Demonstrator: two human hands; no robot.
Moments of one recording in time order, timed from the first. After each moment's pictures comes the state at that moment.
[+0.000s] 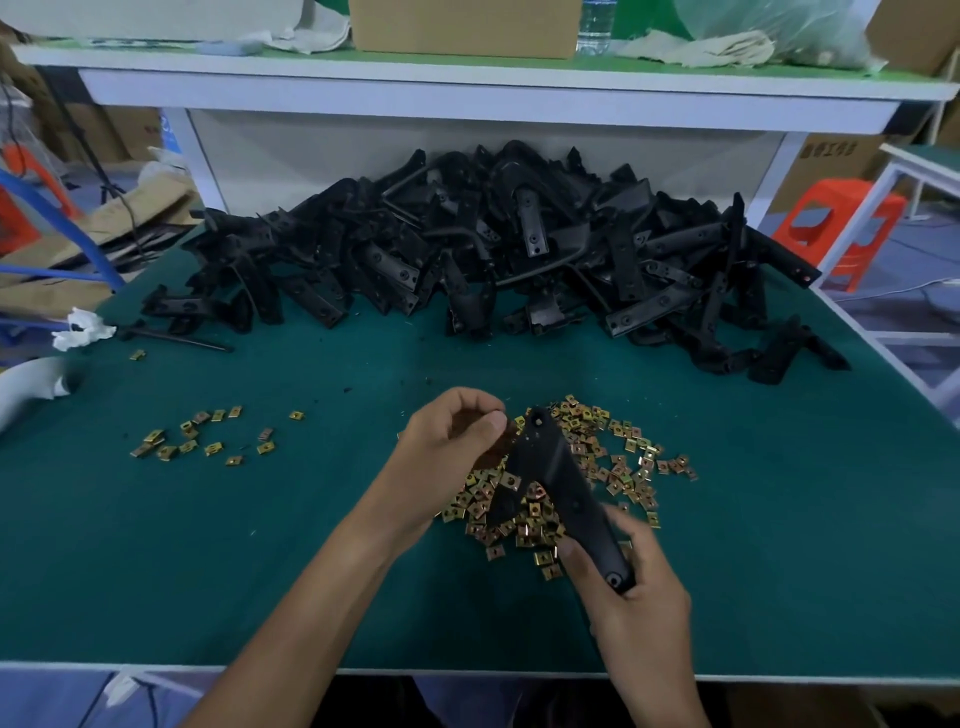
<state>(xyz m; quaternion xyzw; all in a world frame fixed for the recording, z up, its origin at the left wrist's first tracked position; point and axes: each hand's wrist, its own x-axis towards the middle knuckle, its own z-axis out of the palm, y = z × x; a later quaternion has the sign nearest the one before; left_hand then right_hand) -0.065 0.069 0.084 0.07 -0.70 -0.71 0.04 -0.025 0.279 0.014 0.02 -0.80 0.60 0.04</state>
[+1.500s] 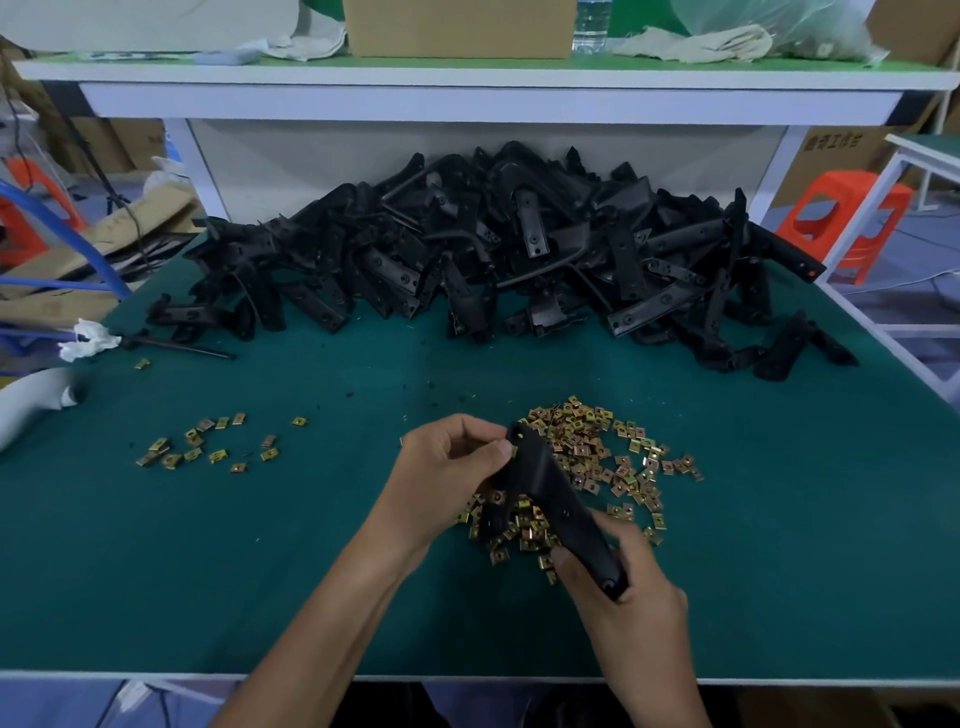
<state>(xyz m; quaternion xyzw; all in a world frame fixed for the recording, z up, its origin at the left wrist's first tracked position) -0.059 0.074 0.075 0.12 -0.70 -0.70 0.04 -0.027 0.278 0.012 0.04 -0.84 0.54 0.01</state>
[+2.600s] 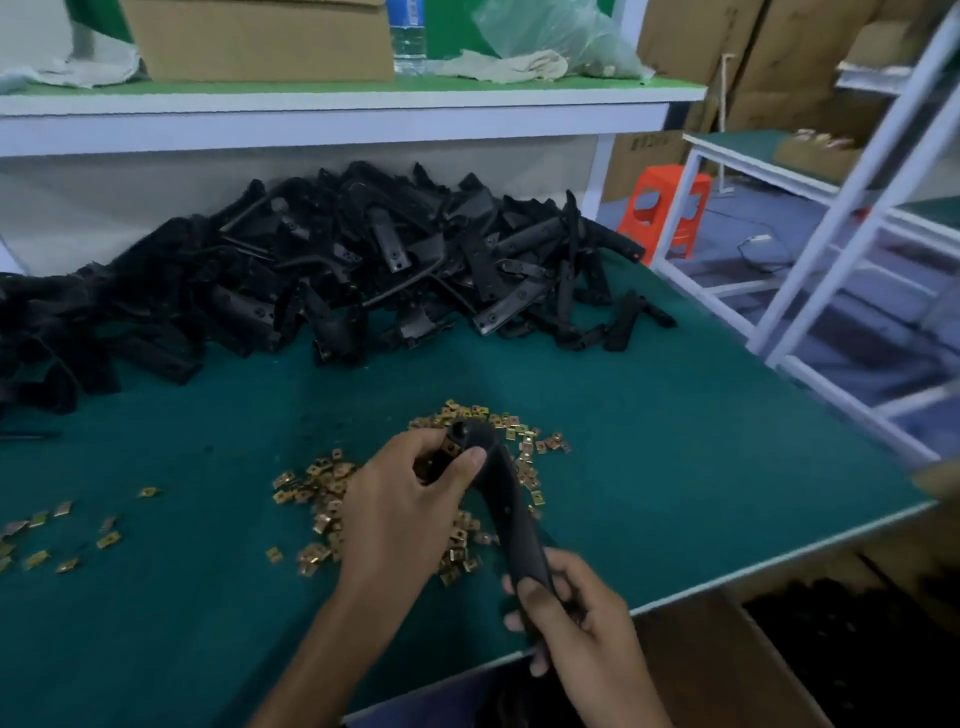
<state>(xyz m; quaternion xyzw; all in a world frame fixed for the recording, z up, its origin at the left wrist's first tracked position) -0.055 0.141 0.089 0.06 -0.86 -0.48 0.14 0.011 0.314 0.031 -0.08 -0.73 0.68 -0.06</state>
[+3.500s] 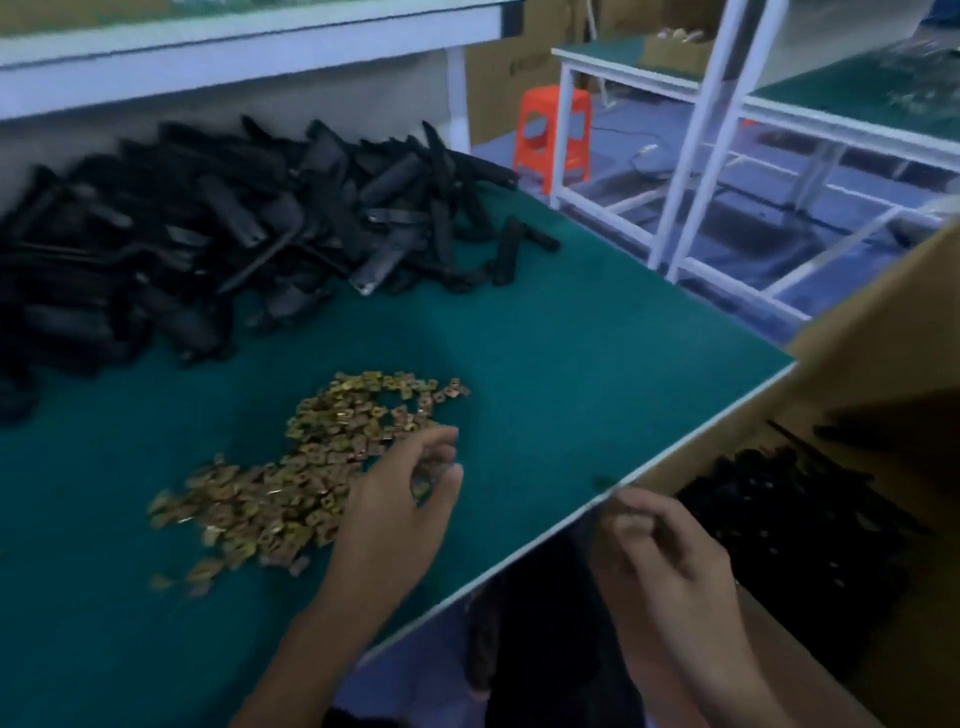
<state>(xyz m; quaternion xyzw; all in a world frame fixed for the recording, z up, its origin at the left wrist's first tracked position) -0.047 0.205 0.053 -0.13 -0.87 -0.48 0.00 0.060 0.425 0.028 -0.24 -0.72 0.63 0.15</state>
